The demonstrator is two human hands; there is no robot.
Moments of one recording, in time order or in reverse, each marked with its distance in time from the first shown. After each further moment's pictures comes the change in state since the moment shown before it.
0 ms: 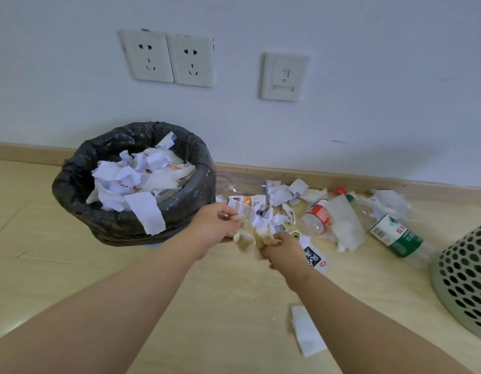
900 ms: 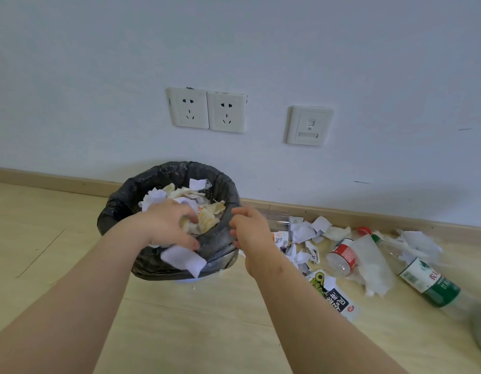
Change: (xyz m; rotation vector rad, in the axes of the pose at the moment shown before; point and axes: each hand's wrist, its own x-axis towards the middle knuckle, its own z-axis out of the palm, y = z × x) left_hand -0.020 0.073 -0.139 1.168 -0.050 0.013; right_hand -0.053 -0.152 0.061 0.309 -0.168 -0.141
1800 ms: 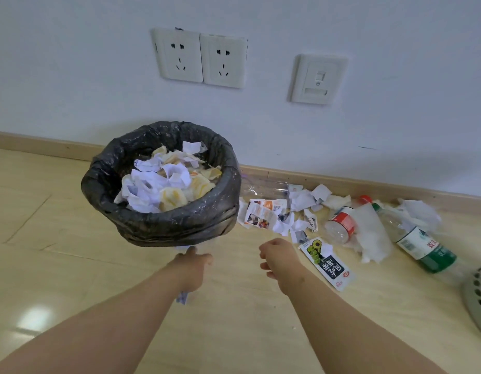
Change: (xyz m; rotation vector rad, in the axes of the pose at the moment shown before) left_hand 0.032 0.001 0.167 0.106 -0.285 -0.007; right_hand 0.031 0.119 -0.055 -0.266 0.153 0.326
